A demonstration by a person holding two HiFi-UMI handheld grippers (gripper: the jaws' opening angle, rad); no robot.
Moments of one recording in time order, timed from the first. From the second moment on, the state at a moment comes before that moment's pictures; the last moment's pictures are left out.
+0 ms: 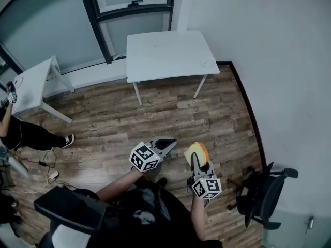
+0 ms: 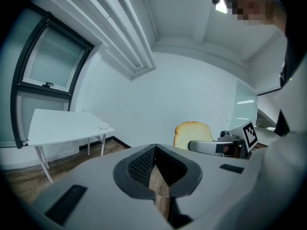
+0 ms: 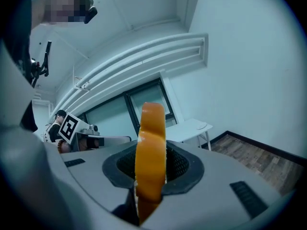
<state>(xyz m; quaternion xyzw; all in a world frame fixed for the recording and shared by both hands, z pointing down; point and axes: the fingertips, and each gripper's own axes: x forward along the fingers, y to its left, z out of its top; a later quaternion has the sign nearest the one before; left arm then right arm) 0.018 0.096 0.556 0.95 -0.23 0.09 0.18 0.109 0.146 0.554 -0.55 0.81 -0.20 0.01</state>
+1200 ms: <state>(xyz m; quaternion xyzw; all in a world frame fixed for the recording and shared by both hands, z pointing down) 0.168 -0.288 0.606 0.94 -0.23 0.12 0.23 0.242 -0.254 0.565 -0.50 0.85 -0.19 -0.05</state>
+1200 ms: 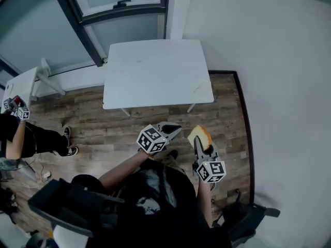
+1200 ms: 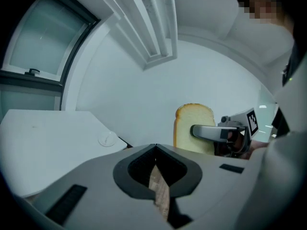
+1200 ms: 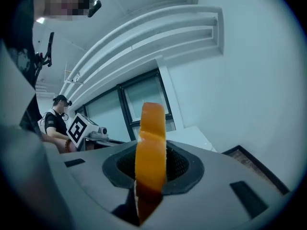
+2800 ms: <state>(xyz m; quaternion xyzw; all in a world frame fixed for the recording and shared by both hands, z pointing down) 0.223 -0.531 0.725 0.89 -0.24 0.21 0.33 0.334 -0.671 0.817 -0.41 0.71 0.00 -0.57</state>
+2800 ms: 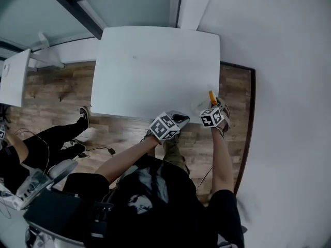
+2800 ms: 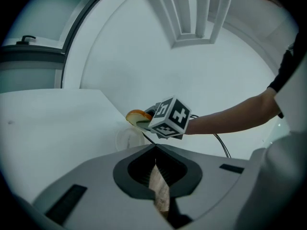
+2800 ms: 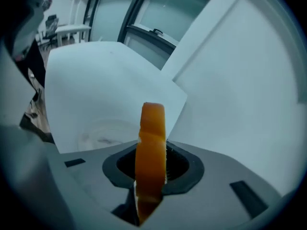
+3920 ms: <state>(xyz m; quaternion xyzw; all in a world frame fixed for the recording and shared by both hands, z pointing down) 0.222 -0.535 0.663 0.90 -0.29 0.14 0.29 0.339 -0.549 0.690 -0.51 0.80 -0.20 -0.26</state>
